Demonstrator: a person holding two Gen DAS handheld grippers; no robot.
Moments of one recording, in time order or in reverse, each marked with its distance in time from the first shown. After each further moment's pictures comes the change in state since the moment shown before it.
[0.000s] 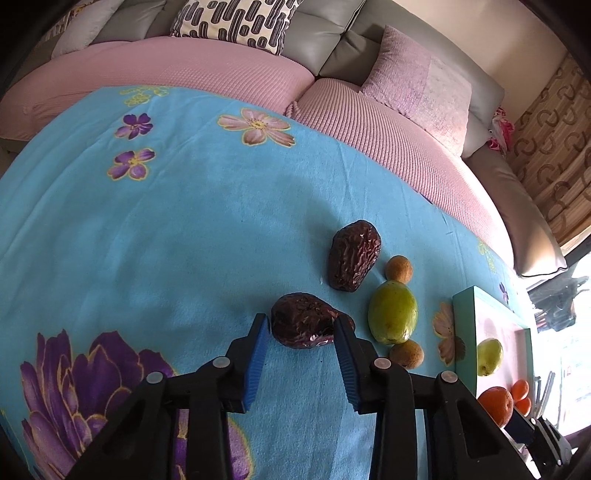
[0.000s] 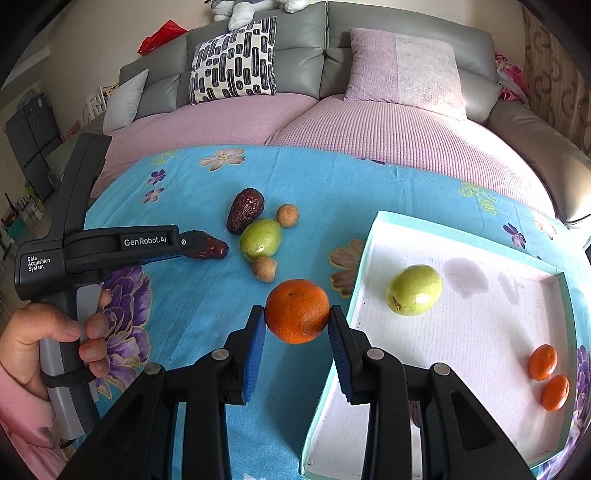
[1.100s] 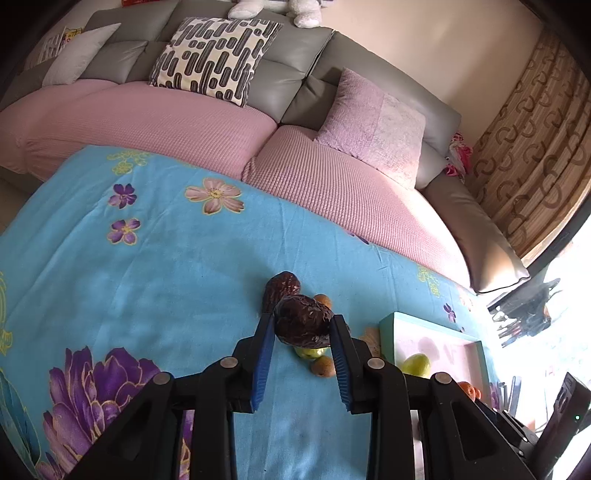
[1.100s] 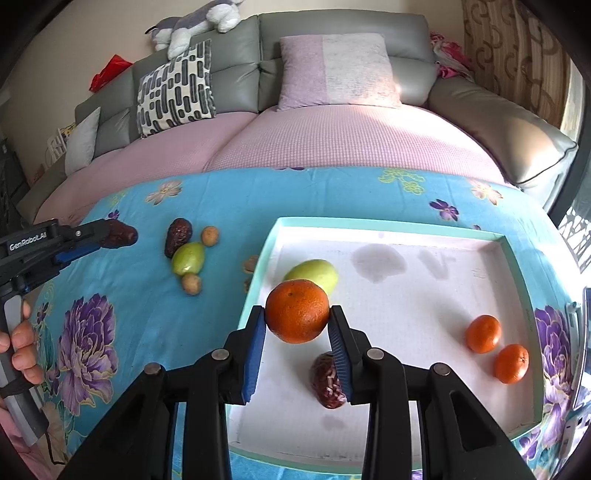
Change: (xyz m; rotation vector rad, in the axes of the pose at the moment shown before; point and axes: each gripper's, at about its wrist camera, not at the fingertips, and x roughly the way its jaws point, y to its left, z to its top) left arm -0.079 -0.043 0.007 0.059 -0.151 -0.107; right arm -0.043 -0.076 -0.011 0.196 -0.037 -0.110
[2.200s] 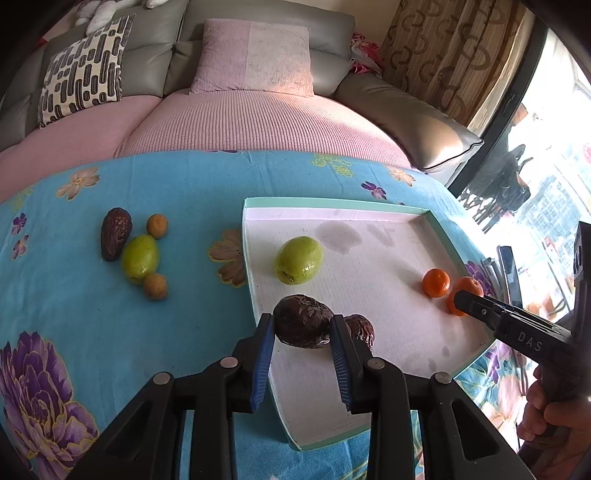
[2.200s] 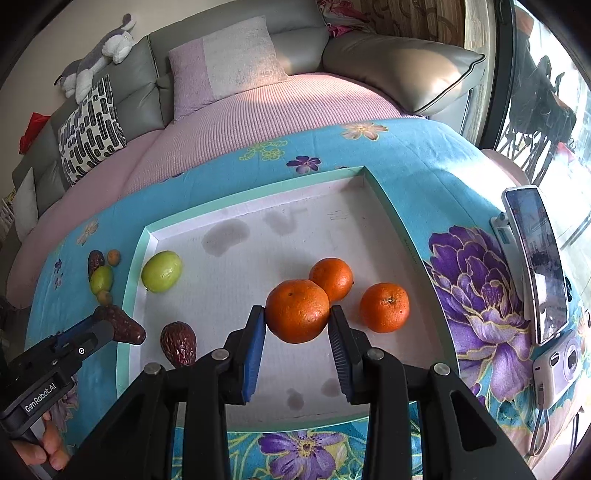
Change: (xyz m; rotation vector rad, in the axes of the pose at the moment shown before) left arm 0.041 -0.142 -0.096 0.374 0.214 -0.067; right arm -0.028 -0.120 -0.029 0.266 0.072 -0.120
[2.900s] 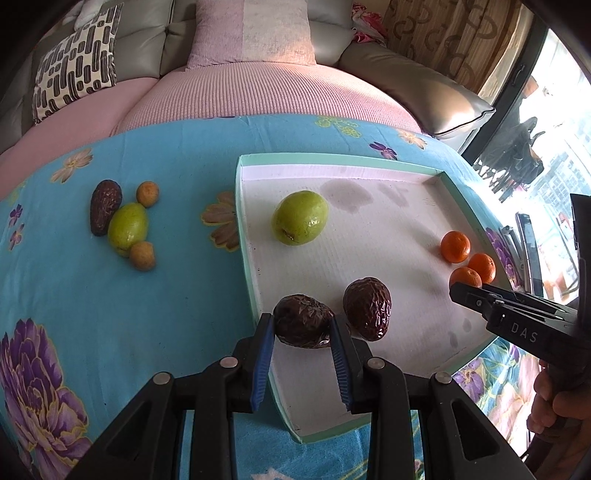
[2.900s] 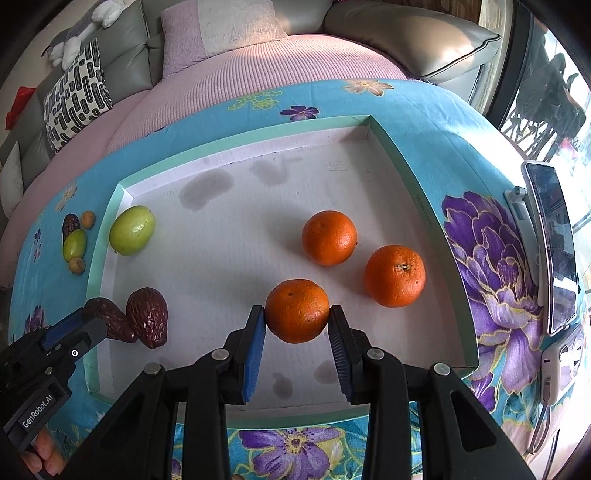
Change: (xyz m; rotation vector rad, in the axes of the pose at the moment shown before) left arm 0.026 -0.007 -0.011 0.027 0.105 0.054; right arm 0.034 -0.001 -0.009 -0.031 0.141 -0.047
